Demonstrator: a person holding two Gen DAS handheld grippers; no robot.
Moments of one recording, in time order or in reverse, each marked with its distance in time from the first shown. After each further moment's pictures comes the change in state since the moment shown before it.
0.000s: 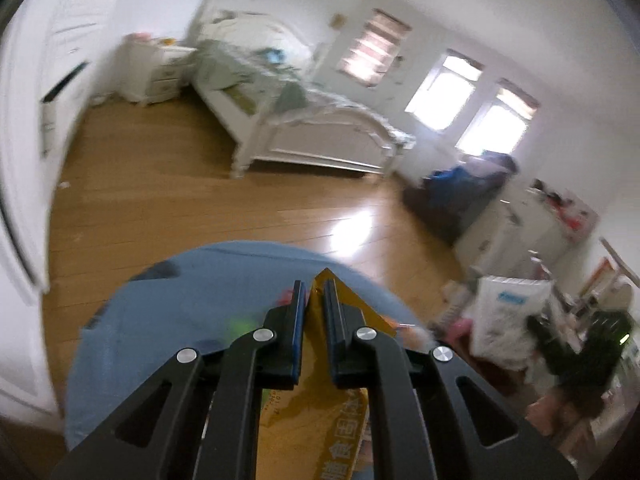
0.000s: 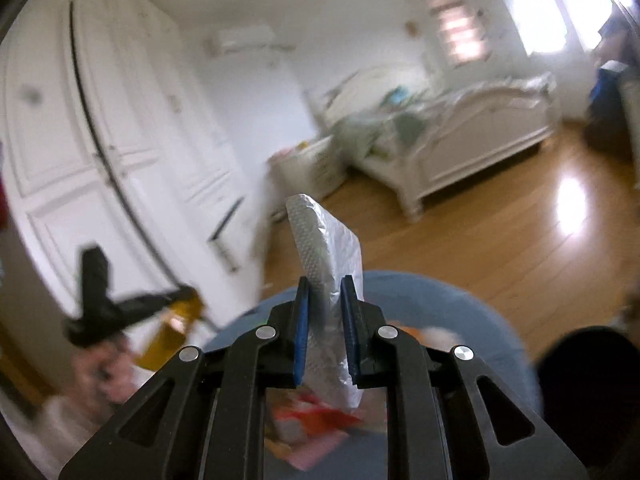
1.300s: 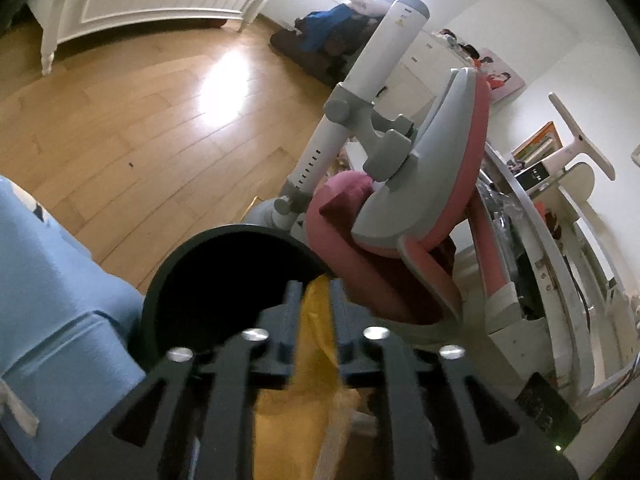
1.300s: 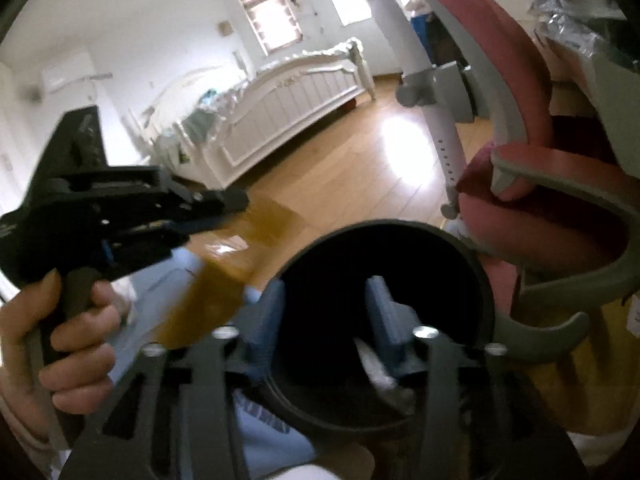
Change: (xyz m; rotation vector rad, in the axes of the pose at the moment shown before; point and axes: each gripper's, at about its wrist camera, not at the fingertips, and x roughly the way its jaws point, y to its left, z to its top) left arm 0.309 -0.285 -0.138 0.164 0.548 -0.379; right arm -0.064 -0.237 -0.126 0.323 0.035 -0.485
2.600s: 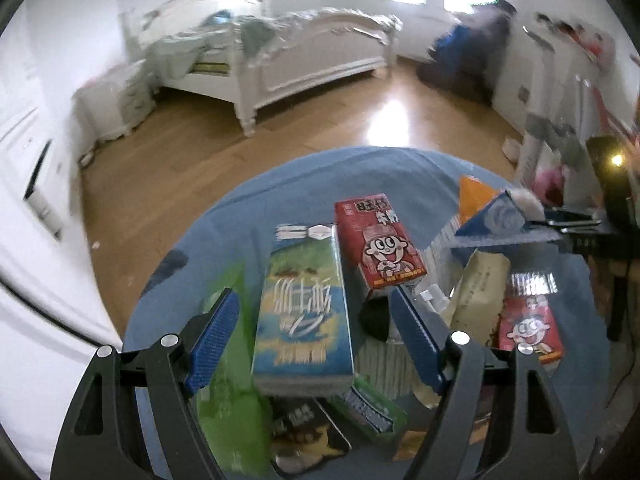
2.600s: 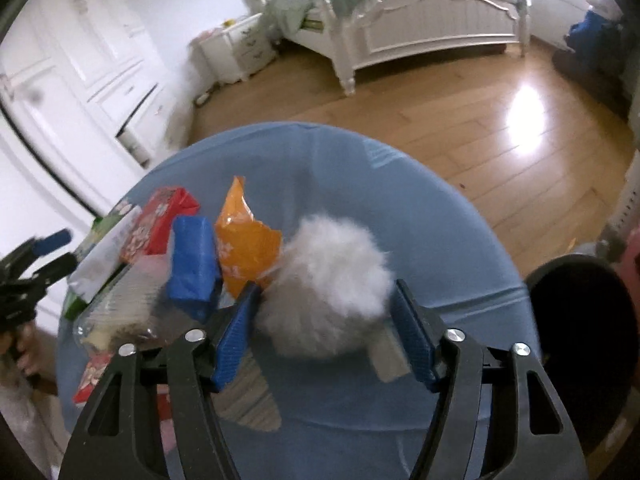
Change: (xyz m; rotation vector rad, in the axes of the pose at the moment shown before) left arm -0.299 0.211 -0.079 0.155 -0.121 0.710; right arm 0.138 0.265 -0.006 -0.412 0.442 0.250
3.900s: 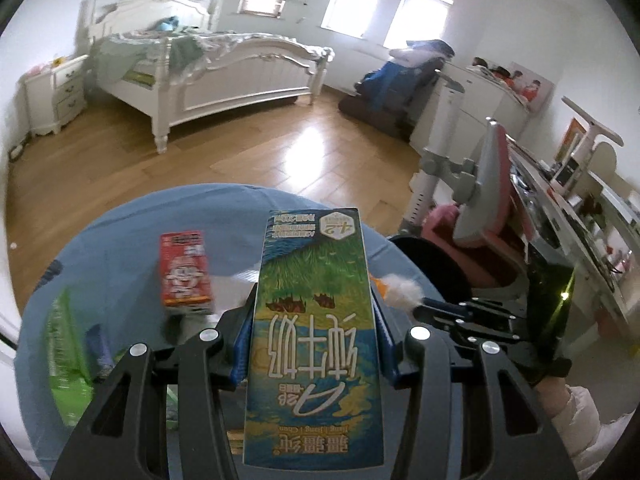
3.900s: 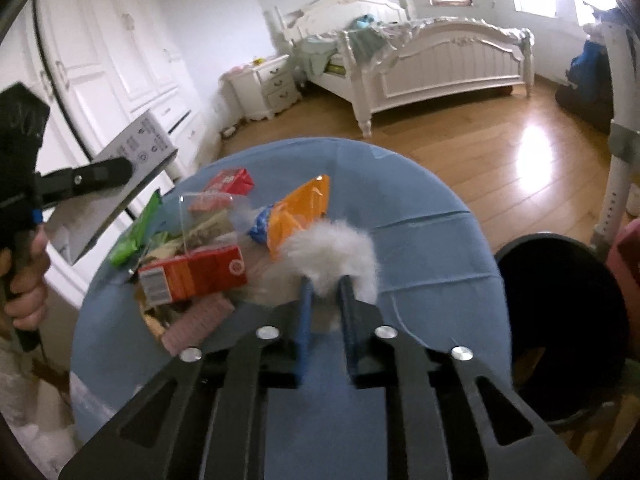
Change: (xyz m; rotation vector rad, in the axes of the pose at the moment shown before) left arm -0.068 -0.112 0.009 -0.071 -0.114 -0.351; right arm -0.103 -0.003 -0.094 -0.052 -0.175 0.040
